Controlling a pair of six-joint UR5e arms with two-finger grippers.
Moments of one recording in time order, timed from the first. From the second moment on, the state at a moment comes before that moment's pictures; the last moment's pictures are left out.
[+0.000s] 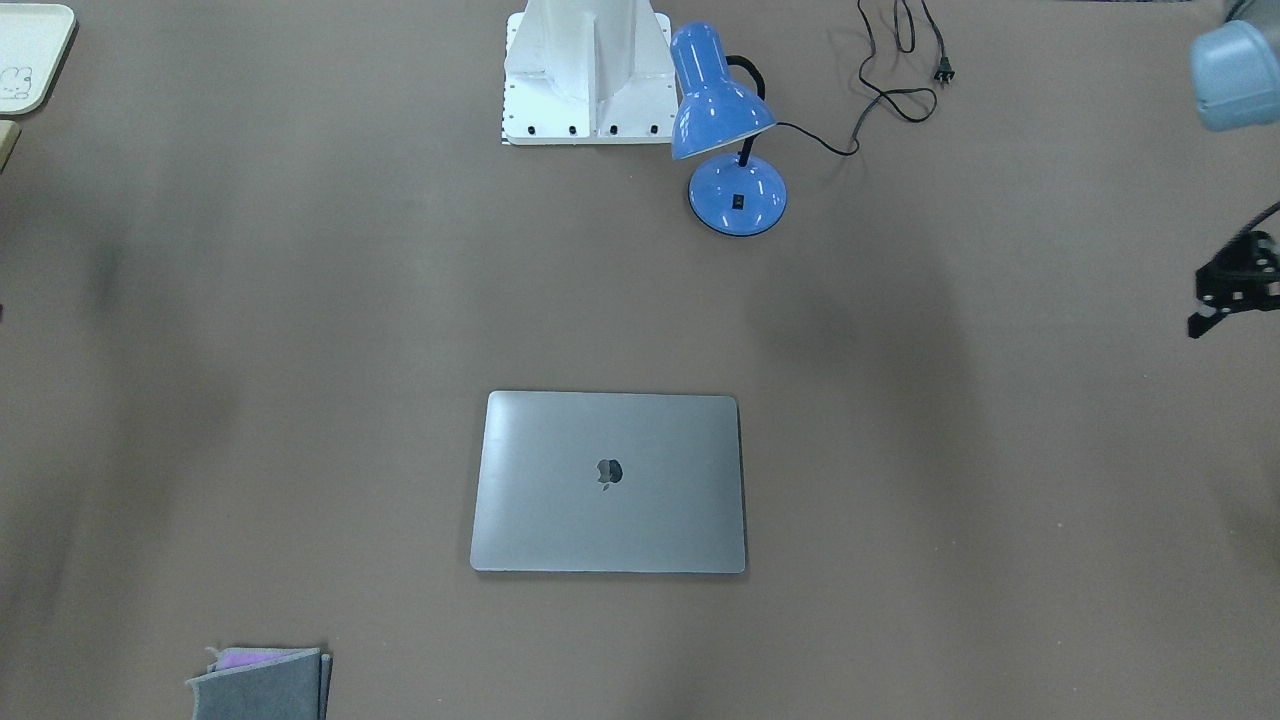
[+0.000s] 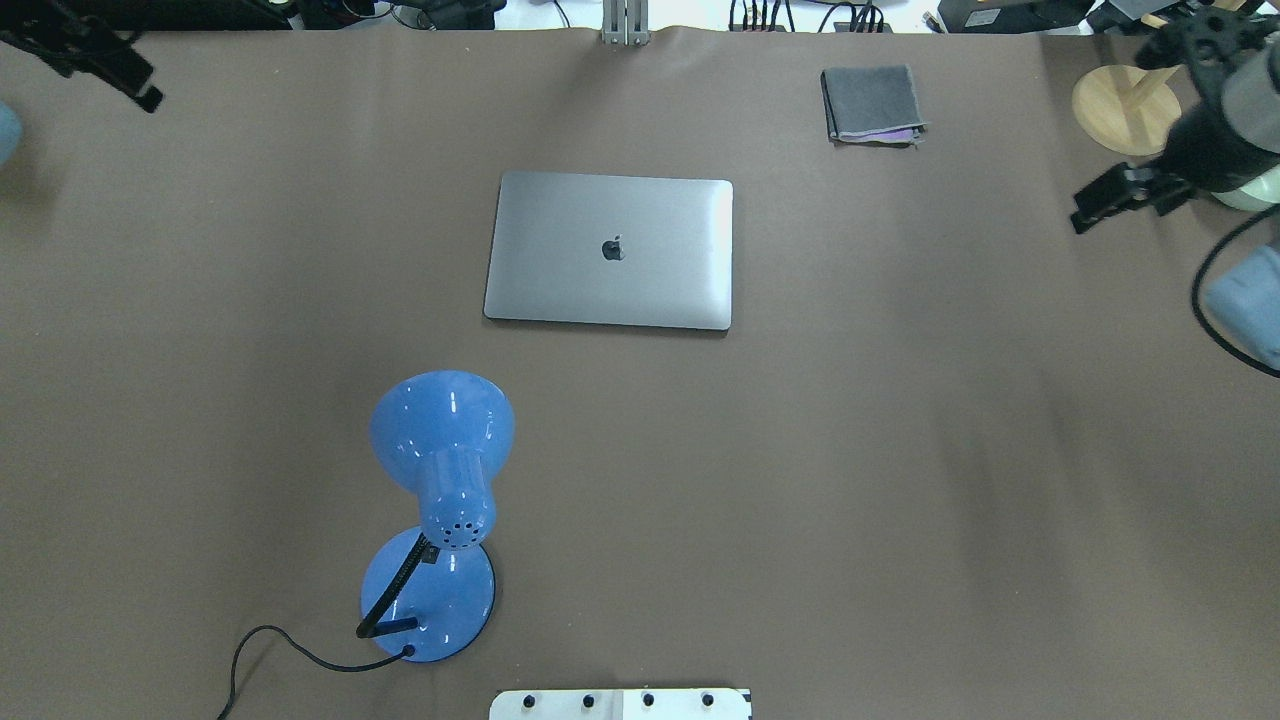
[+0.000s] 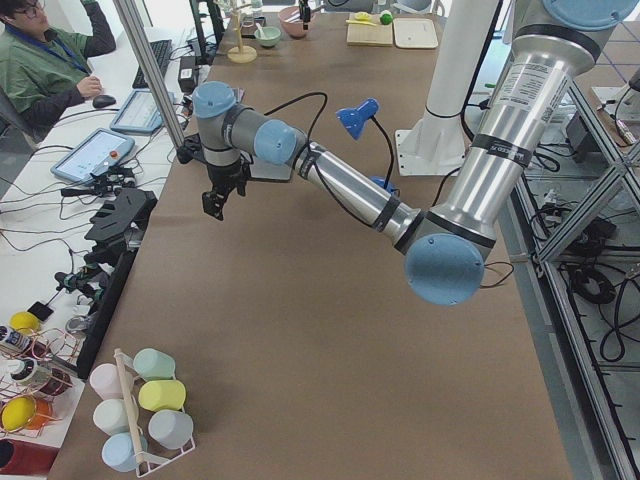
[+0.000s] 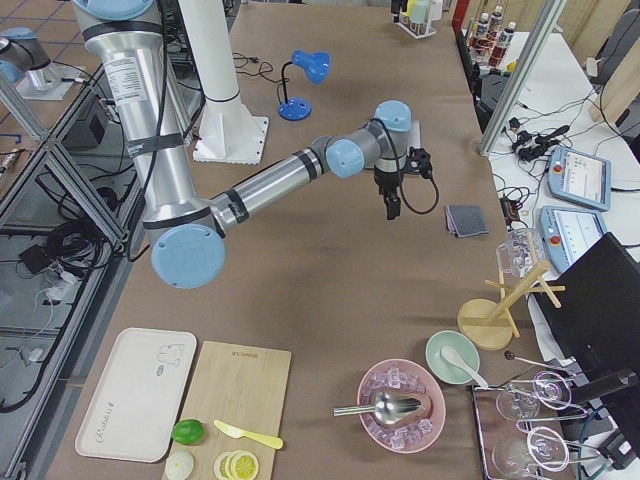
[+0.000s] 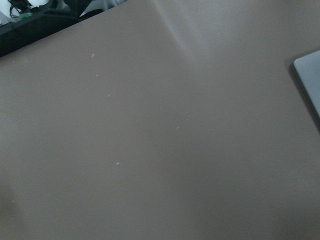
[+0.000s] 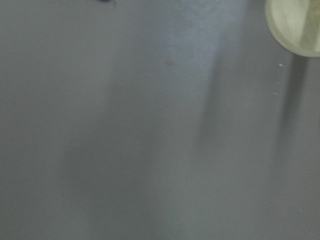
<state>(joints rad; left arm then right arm) -1.39 -1.91 -1.75 -1.38 -2.31 0.12 1.32 -1.57 1.88 -1.56 2.25 0.13</state>
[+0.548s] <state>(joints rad) -1.54 -1.65 -1.71 -1.42 -2.32 0.27 1.56 -1.84 1.84 -1.55 2.25 -0.11</state>
